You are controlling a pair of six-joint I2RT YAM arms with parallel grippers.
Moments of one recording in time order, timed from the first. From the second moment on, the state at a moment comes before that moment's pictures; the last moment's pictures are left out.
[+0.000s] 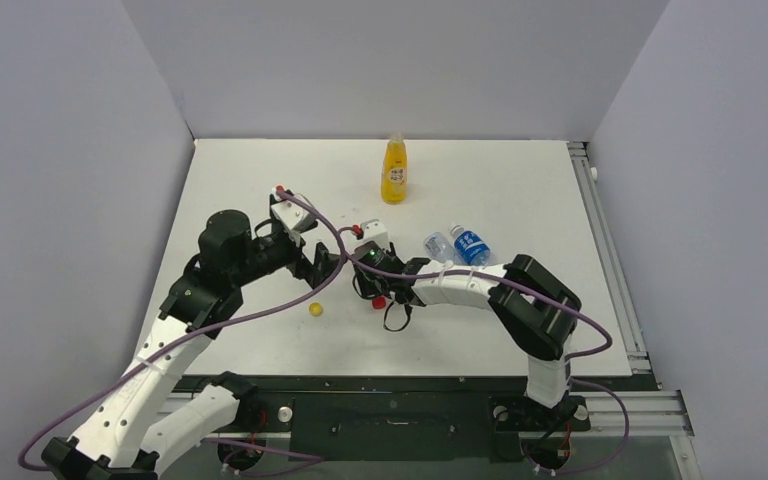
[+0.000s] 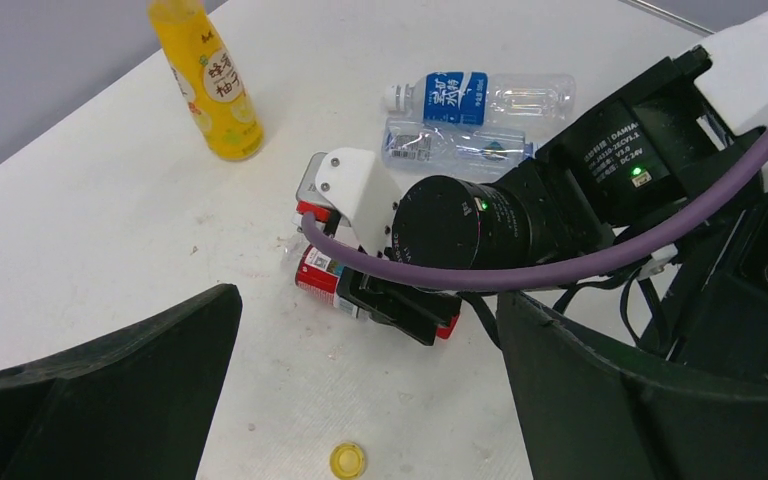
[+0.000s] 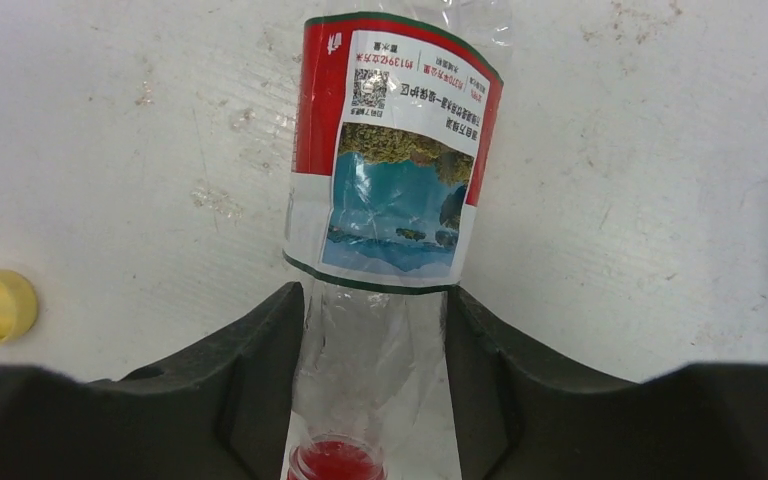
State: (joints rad) left arm -0.47 0.86 0.96 -0.36 0.40 0.09; right arm 0.96 1.89 1.14 -0.12 0.37 0.43
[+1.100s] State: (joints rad) left arm -0.52 0.59 0.75 -0.40 0.74 1.39; right arm 0.95 1.48 1.48 -0.50 -0.47 0.41
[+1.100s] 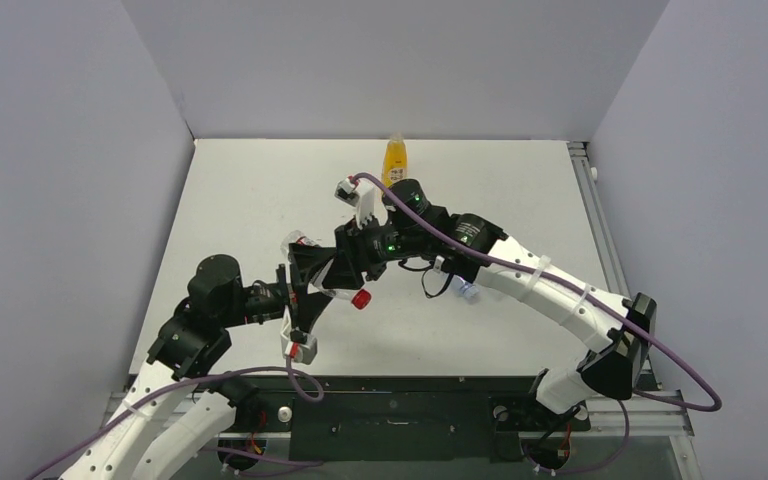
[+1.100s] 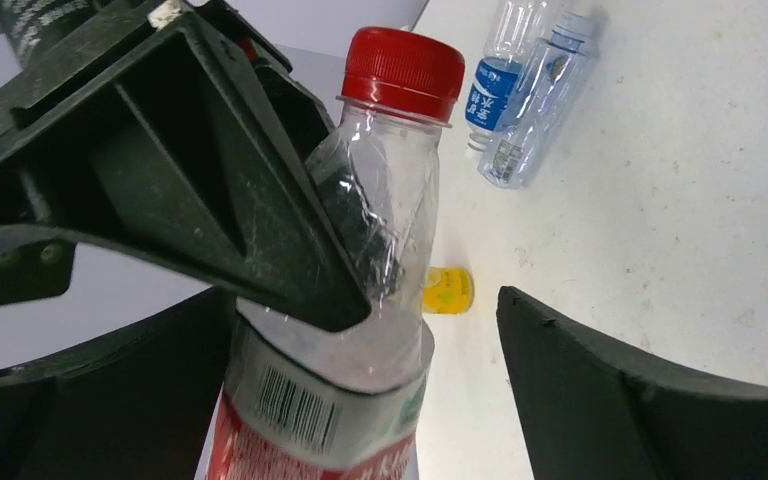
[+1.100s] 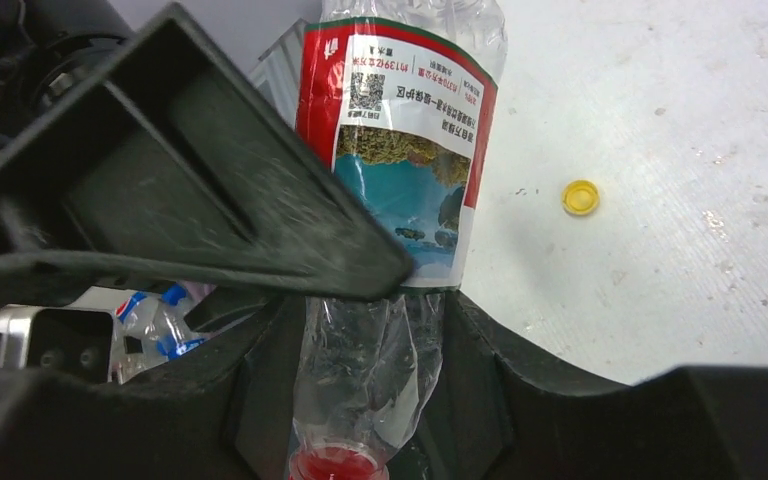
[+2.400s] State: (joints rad) left arm -0.54 0.79 0.84 -0.09 0.29 0.16; right arm 1.06 1.44 1.77 -0.48 0.30 0.44
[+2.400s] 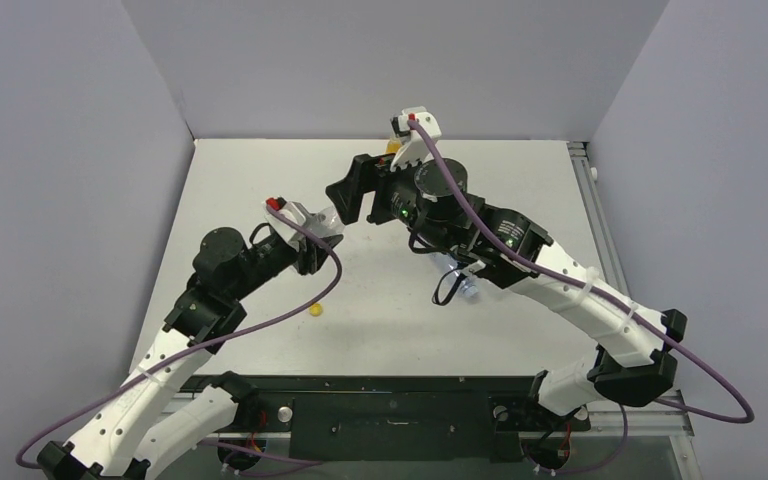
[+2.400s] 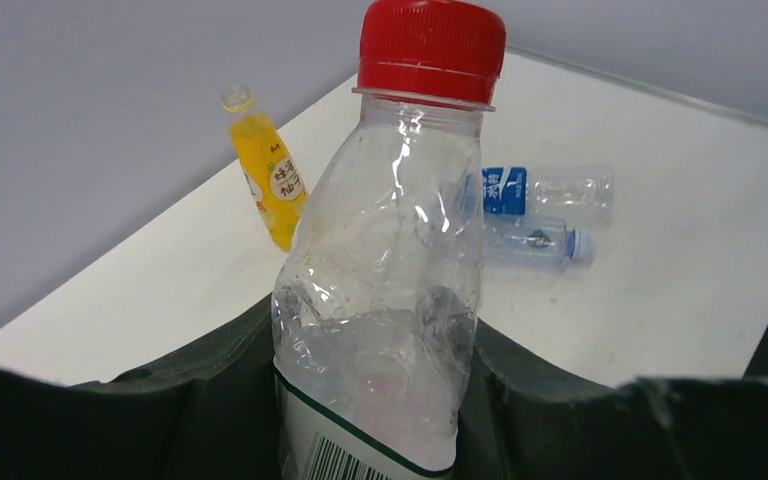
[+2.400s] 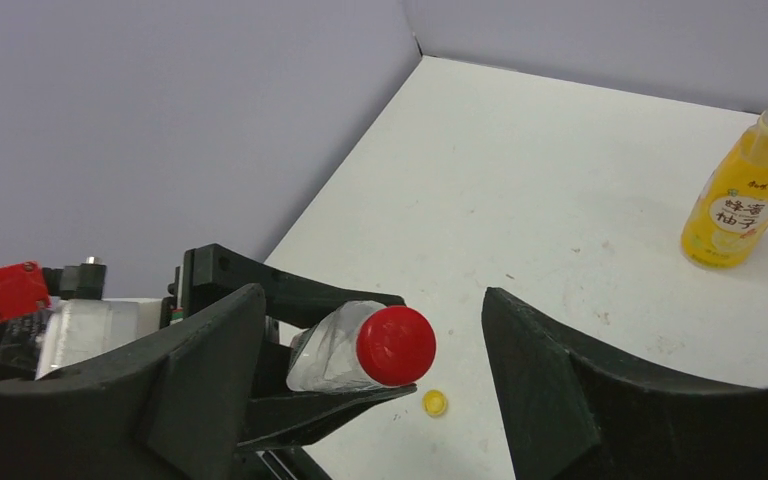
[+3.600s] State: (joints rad) left arm -0.54 0.79 0.87 0.01 0.25 -0.09; right arm 1.06 1.56 1.85 -0.45 0.31 0.53
